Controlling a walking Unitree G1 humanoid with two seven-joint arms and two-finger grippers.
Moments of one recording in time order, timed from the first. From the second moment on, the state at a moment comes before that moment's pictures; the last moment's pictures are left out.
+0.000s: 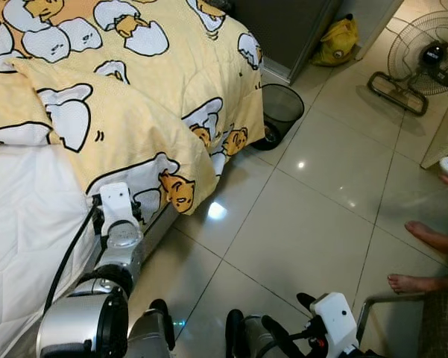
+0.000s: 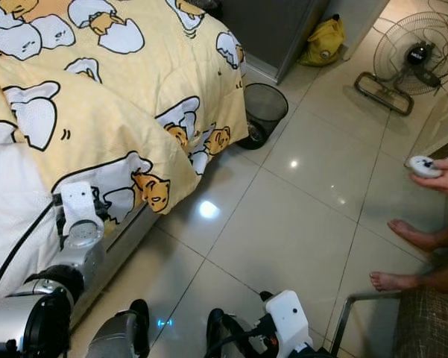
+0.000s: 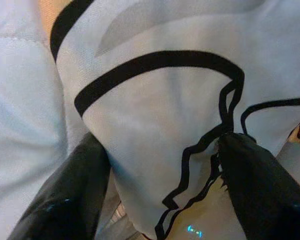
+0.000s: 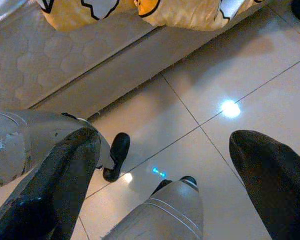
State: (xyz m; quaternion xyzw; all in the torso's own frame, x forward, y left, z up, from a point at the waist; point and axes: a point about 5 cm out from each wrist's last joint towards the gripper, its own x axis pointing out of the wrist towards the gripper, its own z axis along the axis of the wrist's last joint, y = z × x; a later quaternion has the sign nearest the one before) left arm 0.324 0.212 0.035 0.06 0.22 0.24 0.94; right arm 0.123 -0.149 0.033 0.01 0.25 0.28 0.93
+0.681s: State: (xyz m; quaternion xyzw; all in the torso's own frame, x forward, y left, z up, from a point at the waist) left arm 0.327 0.199 0.033 0.06 0.23 0.16 0.96; right arm 0.129 -0.148 0.035 0.01 0.24 0.27 0.93
